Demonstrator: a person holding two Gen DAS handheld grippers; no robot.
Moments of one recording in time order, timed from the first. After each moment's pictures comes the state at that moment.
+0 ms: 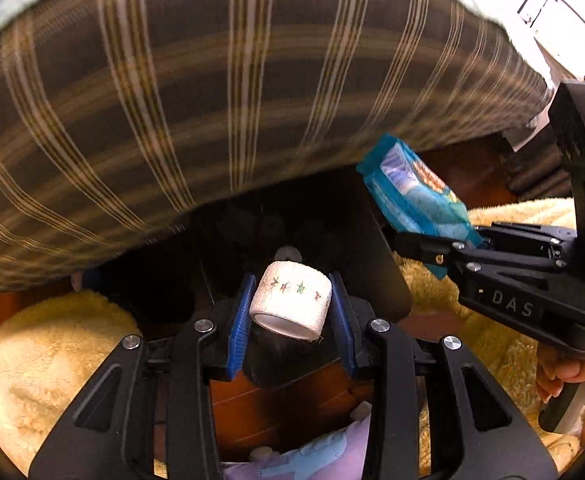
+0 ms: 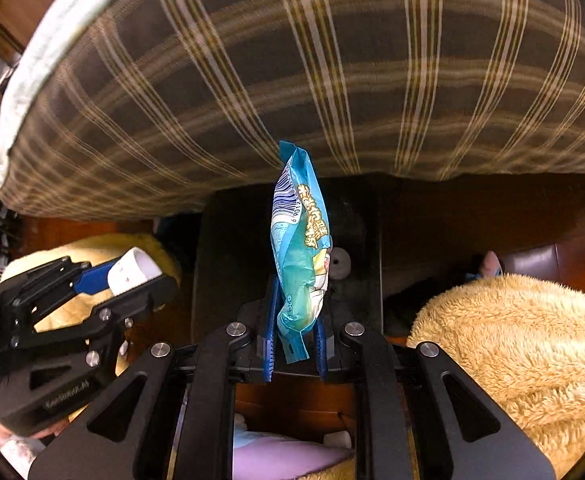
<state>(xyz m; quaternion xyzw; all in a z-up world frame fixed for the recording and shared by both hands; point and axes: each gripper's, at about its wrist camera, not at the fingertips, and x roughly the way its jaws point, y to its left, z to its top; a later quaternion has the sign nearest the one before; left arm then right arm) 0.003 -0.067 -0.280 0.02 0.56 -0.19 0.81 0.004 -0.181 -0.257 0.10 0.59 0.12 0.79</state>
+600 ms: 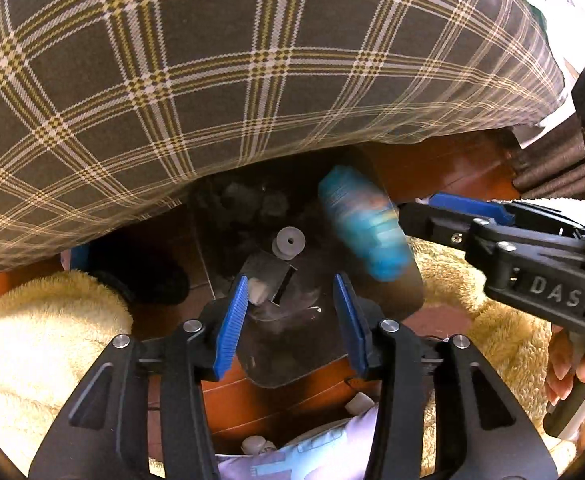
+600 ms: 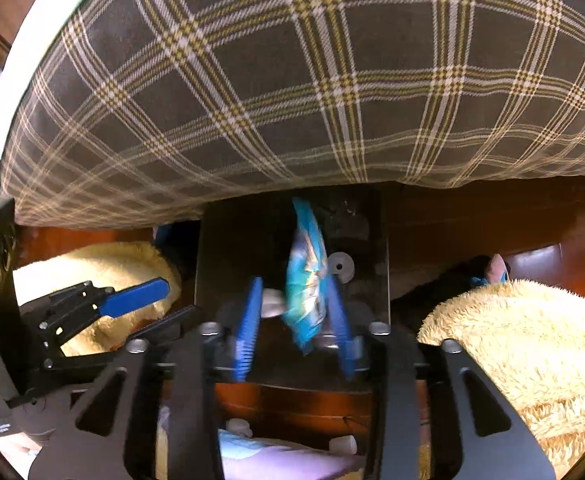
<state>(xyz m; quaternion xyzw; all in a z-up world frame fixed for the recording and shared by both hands) 0.013 -0.059 -0.301 0.00 0.59 -0.18 0.79 0.028 -0.169 -0.249 0.11 0.59 0.11 0.79</state>
